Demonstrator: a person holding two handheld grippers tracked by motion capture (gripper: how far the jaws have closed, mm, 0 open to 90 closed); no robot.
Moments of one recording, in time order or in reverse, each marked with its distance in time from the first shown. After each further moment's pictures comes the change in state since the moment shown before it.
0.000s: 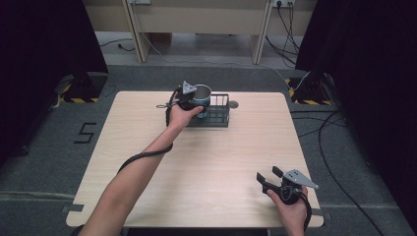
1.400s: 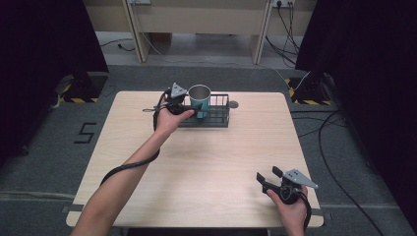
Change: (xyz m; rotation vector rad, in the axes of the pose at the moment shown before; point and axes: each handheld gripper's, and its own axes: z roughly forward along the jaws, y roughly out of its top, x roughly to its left) left arm 0.004 -0.002 -0.053 -0.027 -0.007 0.028; right arm 0.000 0.000 0.001 0.006 -0.002 0.006
